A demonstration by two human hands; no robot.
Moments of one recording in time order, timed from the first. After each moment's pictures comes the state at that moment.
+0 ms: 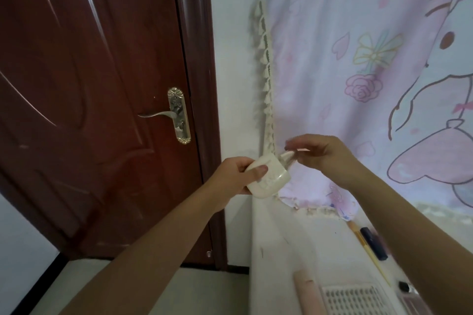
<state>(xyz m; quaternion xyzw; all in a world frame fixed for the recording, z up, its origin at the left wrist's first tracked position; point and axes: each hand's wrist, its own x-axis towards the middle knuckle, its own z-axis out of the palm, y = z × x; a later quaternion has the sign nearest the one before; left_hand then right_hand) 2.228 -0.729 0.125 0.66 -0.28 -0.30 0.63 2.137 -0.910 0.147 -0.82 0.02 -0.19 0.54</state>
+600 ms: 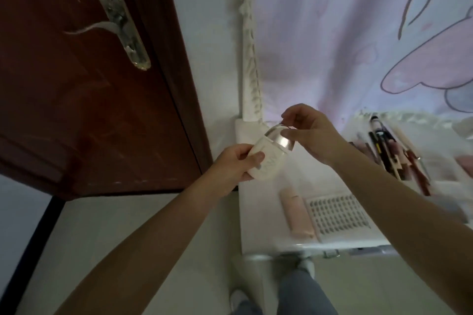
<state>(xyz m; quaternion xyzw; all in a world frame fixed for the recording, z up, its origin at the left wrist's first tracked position) 2.199 -0.746 0.009 0.62 -0.17 -0.45 0.62 2.123 -0.910 0.034 -0.69 0.15 -0.15 0.69</state>
